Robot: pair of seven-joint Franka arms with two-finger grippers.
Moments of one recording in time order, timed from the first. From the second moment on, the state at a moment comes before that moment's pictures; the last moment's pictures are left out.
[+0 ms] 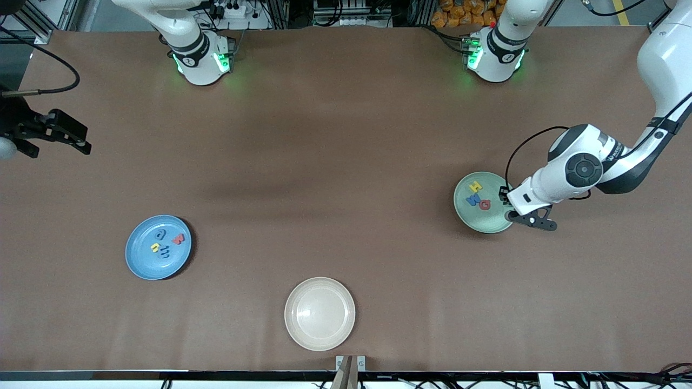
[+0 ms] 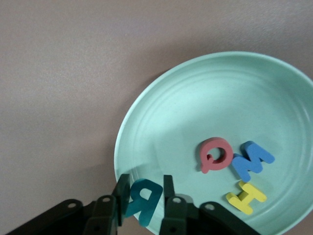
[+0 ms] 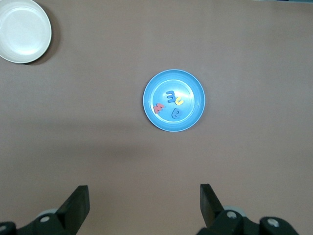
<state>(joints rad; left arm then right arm) 1.00 0.84 -1.17 -2.06 0.92 2.08 -0.40 0.02 0.06 0.02 -1.43 -0.01 1.53 -0.03</state>
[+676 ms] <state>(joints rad) 0.99 0.84 -1.21 -2.01 0.93 2.08 -0.51 0.02 0.06 0.02 -1.44 -0.01 1.50 -0.03</state>
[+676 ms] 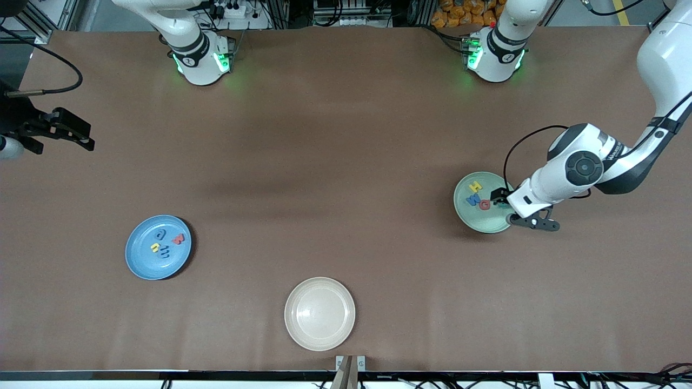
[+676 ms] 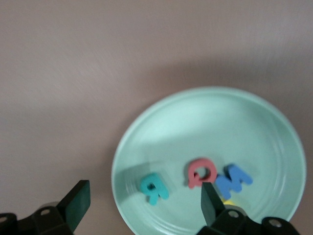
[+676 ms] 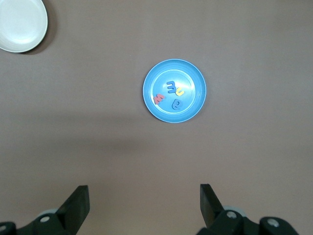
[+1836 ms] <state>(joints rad) 0.28 0.57 -0.42 -1.36 0.29 1.84 0.04 0.02 0.06 0.02 -1.44 -0.01 1.49 -0.03</state>
